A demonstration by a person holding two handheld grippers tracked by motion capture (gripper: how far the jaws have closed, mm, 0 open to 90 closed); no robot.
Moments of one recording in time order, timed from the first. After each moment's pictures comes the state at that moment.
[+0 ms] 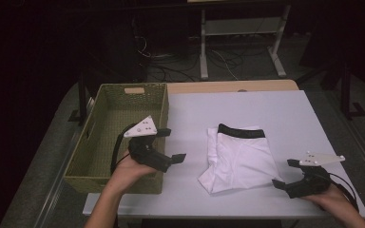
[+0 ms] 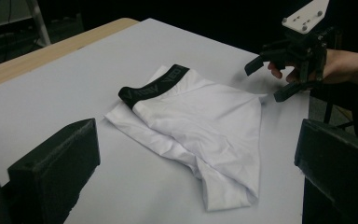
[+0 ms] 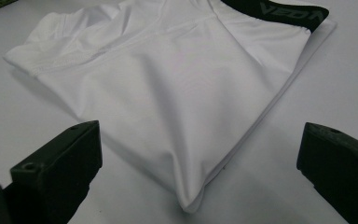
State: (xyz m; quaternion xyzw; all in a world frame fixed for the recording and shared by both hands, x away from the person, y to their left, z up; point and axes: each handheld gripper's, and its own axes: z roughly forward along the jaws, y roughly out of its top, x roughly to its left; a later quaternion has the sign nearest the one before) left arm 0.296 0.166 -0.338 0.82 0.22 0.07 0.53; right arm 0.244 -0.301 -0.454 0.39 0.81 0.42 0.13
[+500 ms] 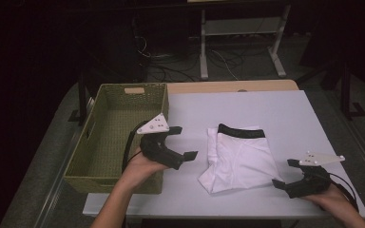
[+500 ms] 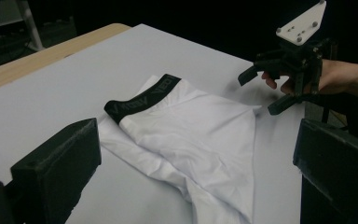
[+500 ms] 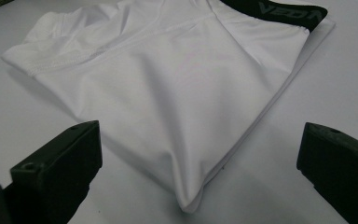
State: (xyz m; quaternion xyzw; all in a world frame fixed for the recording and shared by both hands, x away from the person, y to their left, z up) left arm 0.301 0.138 -0.335 0.82 0.21 0.06 0.53; right arm 0.244 -0.301 -0.454 0.39 0.81 0.42 0.13
